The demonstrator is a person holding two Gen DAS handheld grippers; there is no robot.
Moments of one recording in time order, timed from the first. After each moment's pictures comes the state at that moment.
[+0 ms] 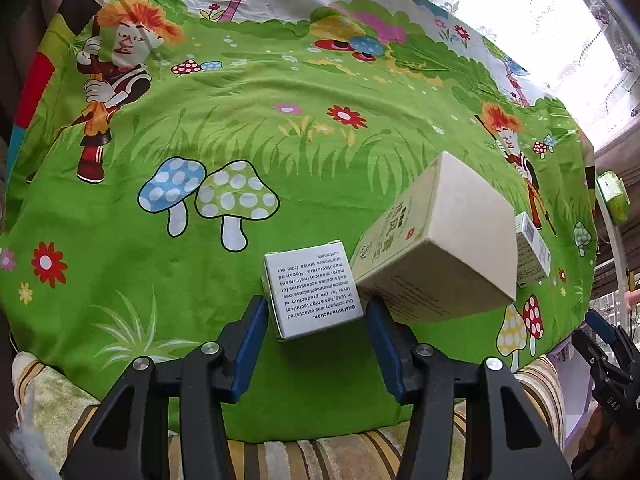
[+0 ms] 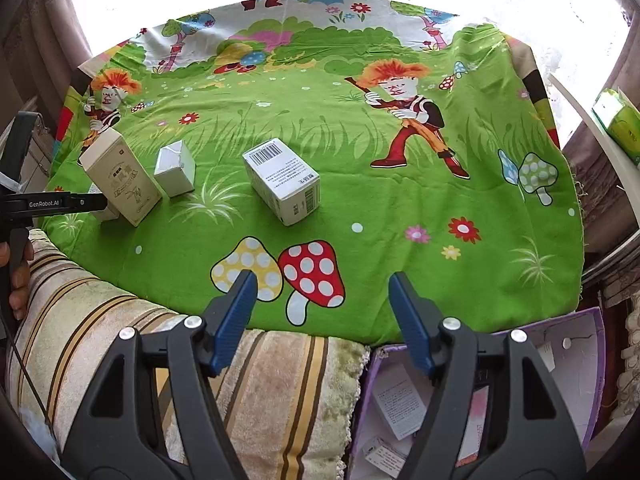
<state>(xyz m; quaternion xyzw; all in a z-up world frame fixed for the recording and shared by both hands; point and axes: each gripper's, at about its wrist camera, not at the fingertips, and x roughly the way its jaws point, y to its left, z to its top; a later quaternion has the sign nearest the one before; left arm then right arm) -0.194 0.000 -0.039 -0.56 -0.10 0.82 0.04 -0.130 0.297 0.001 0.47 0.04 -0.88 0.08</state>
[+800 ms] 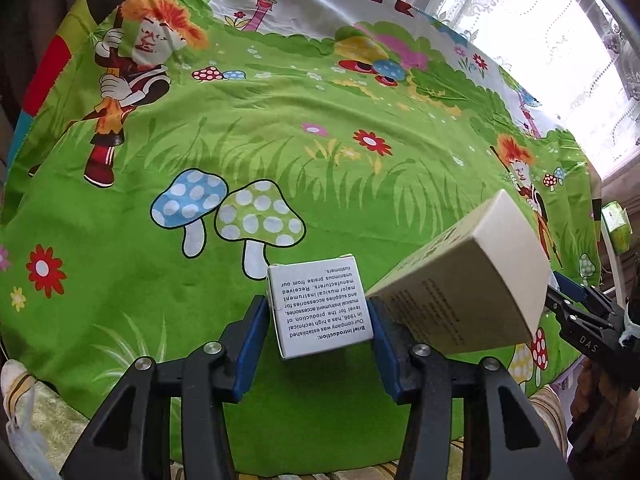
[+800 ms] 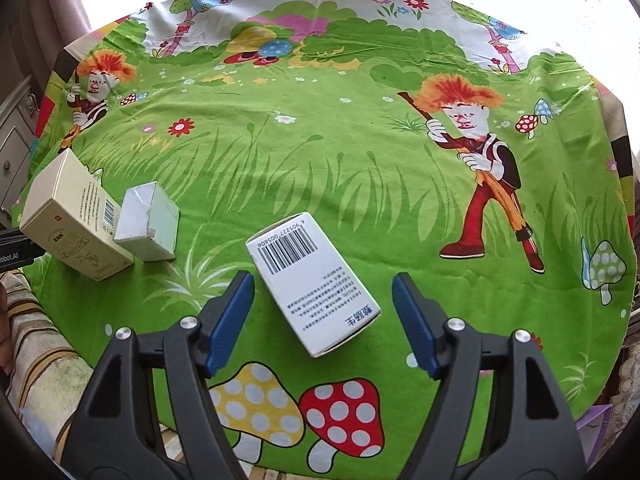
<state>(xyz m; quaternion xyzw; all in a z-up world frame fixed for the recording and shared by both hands) -0.198 -0.020 -0.048 -0.52 -0.14 0.84 0.03 -0.226 0.250 -0.035 0.48 0.08 -0.86 0.11</state>
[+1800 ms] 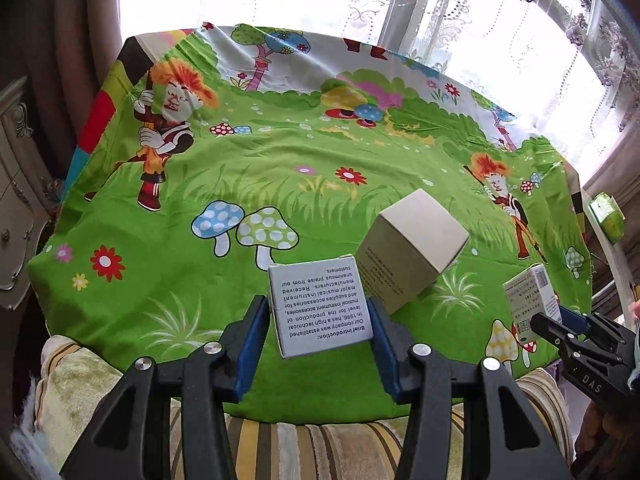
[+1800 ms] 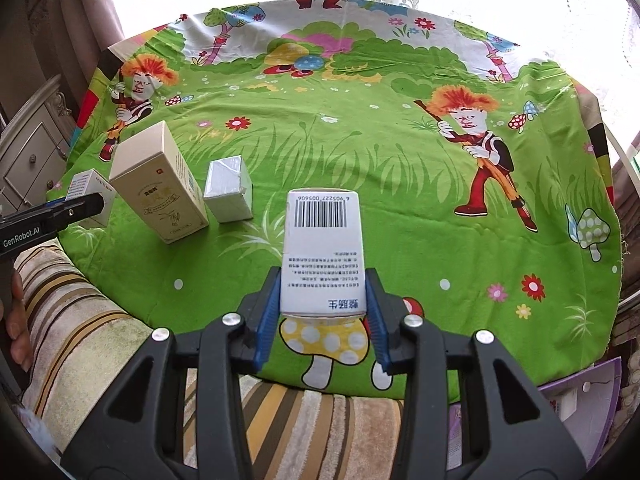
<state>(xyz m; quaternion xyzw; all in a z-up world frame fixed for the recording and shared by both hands) -0.139 -0.003 0.002 -0.45 -0.10 0.89 0.01 -0.143 0.235 0.001 0.46 0.06 -0.88 0.13</state>
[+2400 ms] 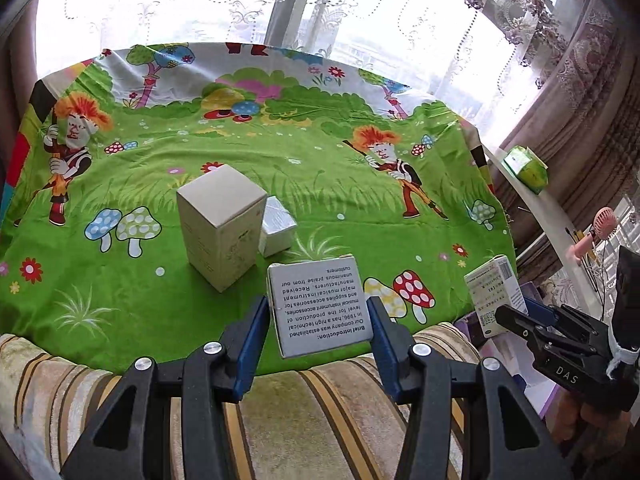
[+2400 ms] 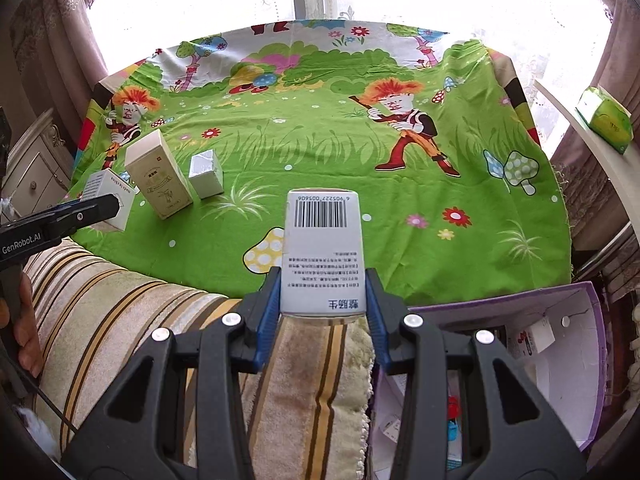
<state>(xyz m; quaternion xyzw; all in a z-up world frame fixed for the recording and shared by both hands) -0.099 0.094 0.029 -0.44 -0.08 0.88 0.17 -0.061 0.315 0.030 0.43 0.01 -0.90 0.06</state>
